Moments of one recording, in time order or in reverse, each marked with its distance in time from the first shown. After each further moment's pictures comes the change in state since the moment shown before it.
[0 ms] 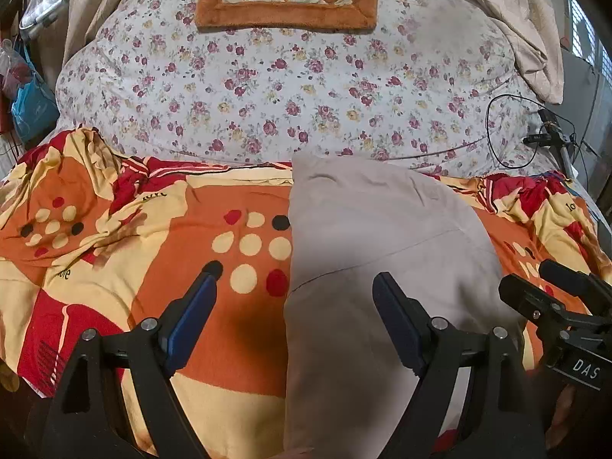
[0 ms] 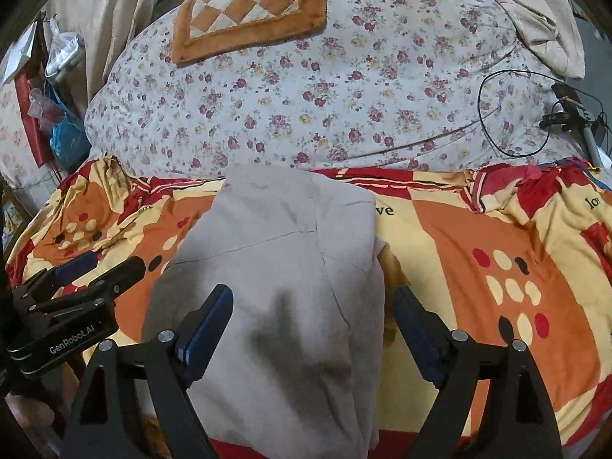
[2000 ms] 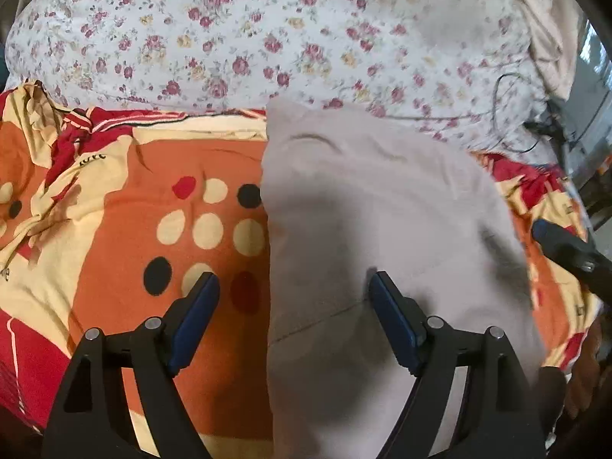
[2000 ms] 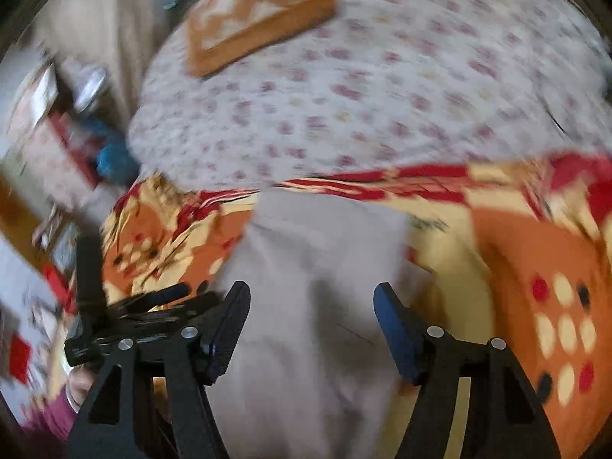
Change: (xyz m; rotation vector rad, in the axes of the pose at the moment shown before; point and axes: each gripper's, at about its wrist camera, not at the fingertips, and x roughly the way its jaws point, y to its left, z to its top) left arm 0.098 0.001 0.028 -0.034 0.252 -0.141; right arm 0.055 -0.022 0.069 0.015 0.083 0.281
